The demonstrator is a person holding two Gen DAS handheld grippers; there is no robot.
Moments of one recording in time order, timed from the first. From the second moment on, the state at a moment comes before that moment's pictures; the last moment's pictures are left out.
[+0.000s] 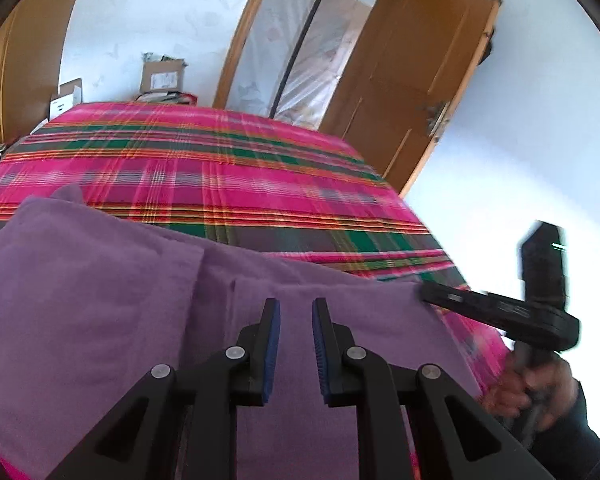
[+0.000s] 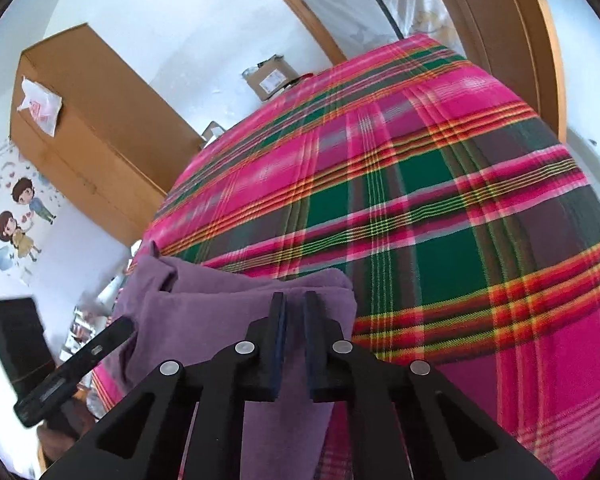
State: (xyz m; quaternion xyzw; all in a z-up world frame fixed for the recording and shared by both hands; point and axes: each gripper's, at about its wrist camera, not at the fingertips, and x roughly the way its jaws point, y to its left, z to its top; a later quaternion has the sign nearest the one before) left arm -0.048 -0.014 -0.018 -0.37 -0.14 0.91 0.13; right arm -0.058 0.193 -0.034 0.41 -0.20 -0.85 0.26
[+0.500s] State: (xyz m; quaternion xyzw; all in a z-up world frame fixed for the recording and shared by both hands) left arm -0.001 -0.046 -0.028 -0.35 -0.20 0.90 0.15; right arm -0.001 0.102 -0.016 0.38 -0.05 -0.84 0.39
